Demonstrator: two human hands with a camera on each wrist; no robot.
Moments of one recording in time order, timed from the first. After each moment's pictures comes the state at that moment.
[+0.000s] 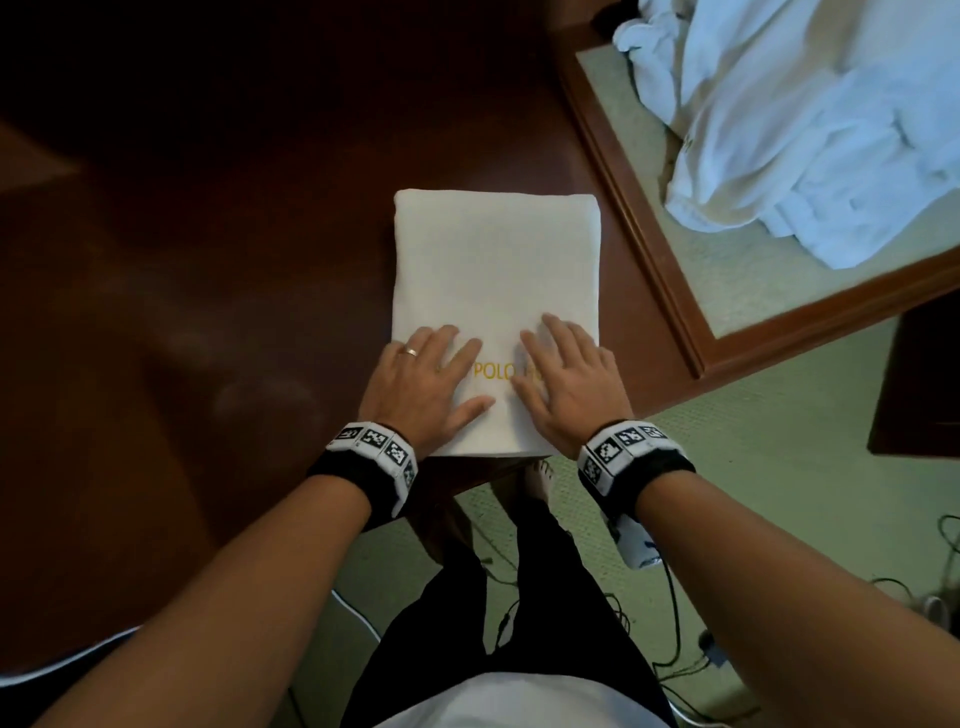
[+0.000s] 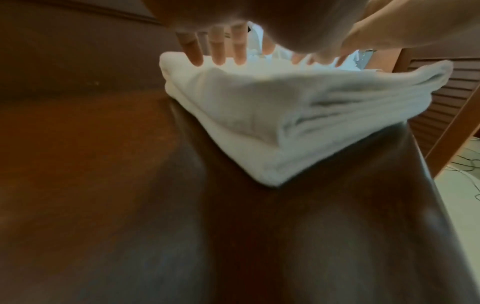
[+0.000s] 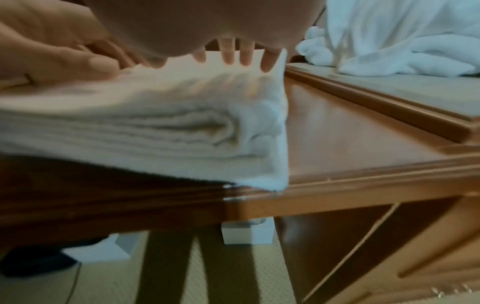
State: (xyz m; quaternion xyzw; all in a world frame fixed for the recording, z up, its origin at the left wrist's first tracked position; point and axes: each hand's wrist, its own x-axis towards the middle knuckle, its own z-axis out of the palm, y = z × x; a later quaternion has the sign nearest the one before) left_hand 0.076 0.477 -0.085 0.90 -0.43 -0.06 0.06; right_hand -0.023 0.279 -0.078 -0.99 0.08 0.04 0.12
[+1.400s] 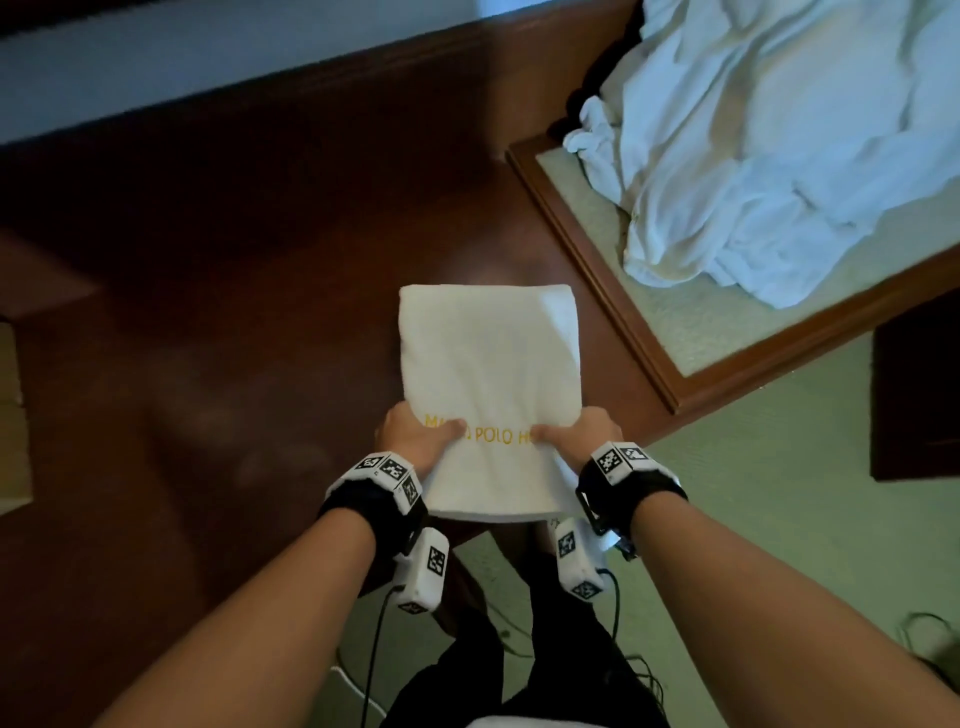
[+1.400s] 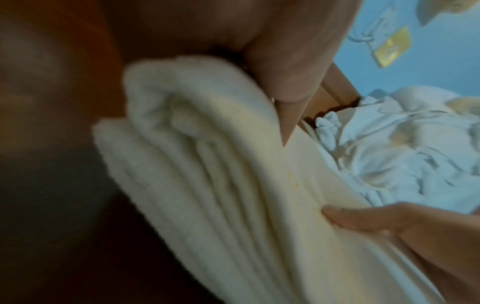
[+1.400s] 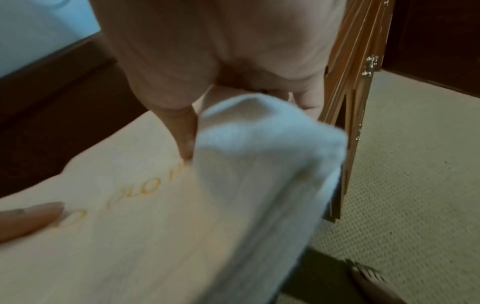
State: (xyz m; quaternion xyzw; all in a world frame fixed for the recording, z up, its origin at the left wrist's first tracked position) left_hand 0.089 0.463 -0.054 0.88 0.07 -0.32 0.35; right_hand -0.018 0.267 -0.057 -0.75 0.49 0.19 0.40
